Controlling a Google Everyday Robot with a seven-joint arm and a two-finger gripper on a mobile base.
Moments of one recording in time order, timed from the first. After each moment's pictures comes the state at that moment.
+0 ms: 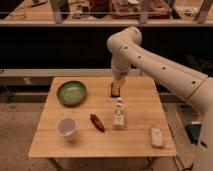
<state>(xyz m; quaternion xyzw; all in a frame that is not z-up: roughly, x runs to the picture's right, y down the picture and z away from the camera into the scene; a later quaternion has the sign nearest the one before) 0.068 -0.042 0.724 -0.26 -0.04 -0.07 0.96</state>
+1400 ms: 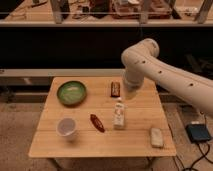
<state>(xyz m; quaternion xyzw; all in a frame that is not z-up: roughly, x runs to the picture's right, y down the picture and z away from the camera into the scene) 0.121 0.017 0.680 -0.25 -0.04 -0.03 0.97</state>
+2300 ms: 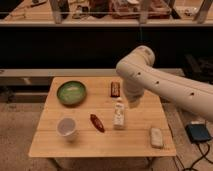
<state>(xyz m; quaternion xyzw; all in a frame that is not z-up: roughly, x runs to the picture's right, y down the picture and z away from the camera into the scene) 0.122 0.058 0.664 -0.26 0.01 -0.11 0.96</state>
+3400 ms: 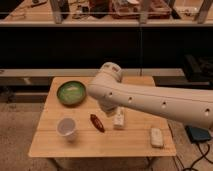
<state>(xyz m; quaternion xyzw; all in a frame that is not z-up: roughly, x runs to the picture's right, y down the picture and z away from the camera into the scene) 0.009 0.092 0.669 -0.22 -0.01 -0.15 0.96</state>
